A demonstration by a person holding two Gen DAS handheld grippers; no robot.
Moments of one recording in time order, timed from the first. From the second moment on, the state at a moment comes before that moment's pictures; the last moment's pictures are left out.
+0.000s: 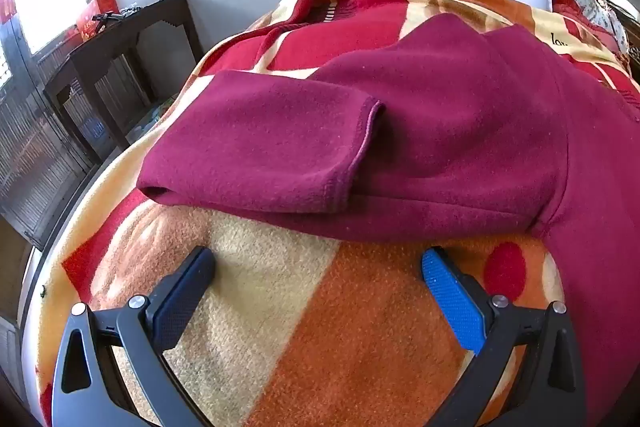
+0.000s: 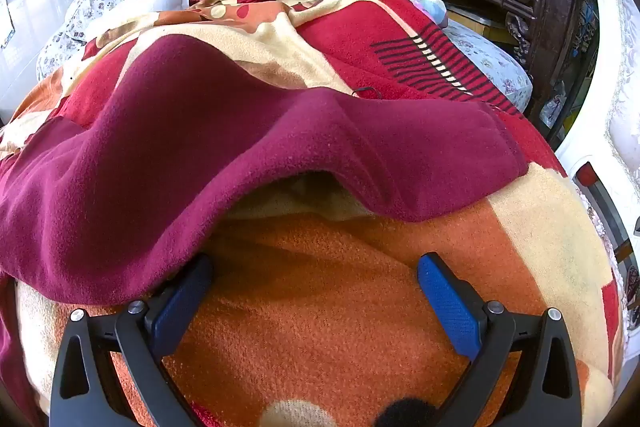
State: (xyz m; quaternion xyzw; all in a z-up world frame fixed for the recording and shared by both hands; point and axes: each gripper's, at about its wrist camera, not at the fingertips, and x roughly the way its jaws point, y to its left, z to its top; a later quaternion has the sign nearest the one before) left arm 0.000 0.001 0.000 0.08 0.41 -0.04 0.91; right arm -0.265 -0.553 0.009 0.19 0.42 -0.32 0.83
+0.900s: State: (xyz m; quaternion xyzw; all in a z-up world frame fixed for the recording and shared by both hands) left arm -0.043 -0.007 0.033 0.06 0.39 -0.07 0.91; right arm -0.277 -0.525 0.033 0.19 0.42 -0.32 0.83
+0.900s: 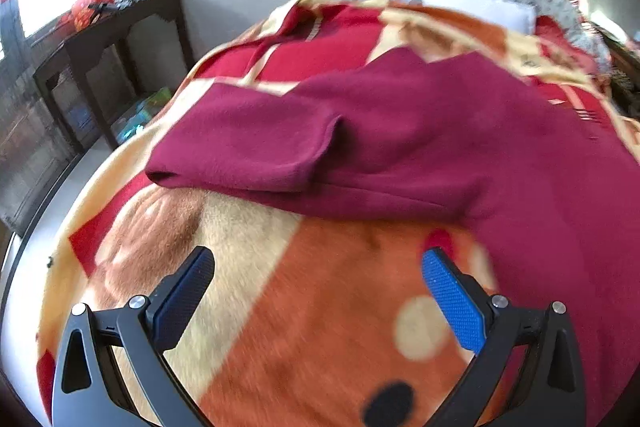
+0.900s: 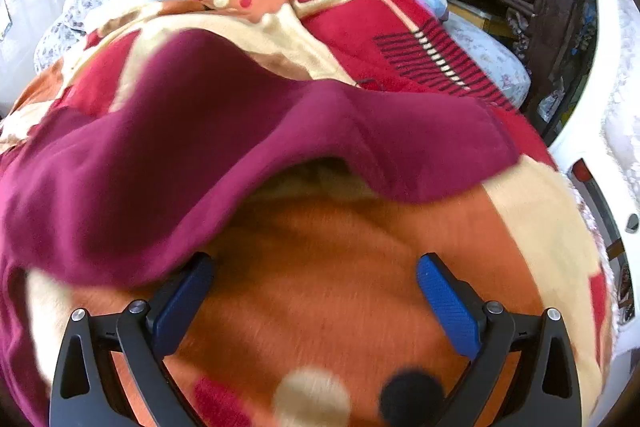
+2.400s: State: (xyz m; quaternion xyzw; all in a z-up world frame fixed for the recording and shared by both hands) left arm -0.112 -0.078 0.104 0.07 0.33 -0.15 0.93; right arm -0.162 -0.217 0.168 0.07 0.33 -0.16 0.93
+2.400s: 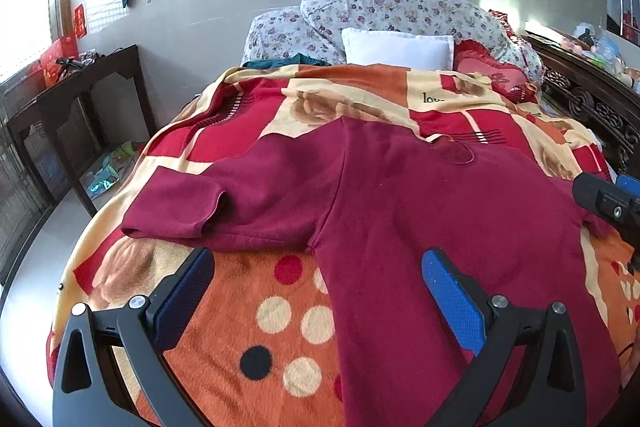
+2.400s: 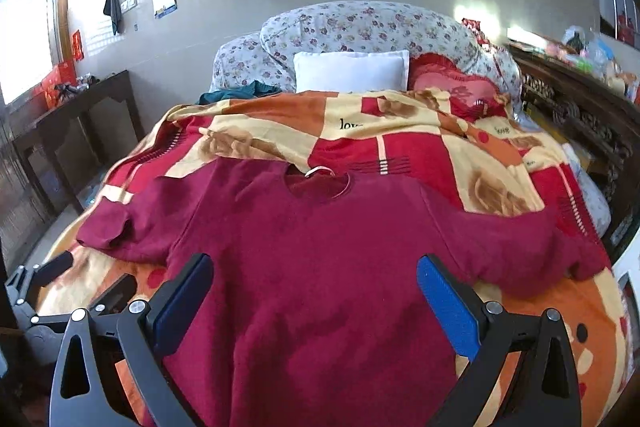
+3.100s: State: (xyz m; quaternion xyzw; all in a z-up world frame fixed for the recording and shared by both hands) left arm -0.091 -0.089 0.084 0.07 0.35 -0.14 0.92; right arm -0.140 -0.219 0.126 0.08 0.35 -0.17 0.92
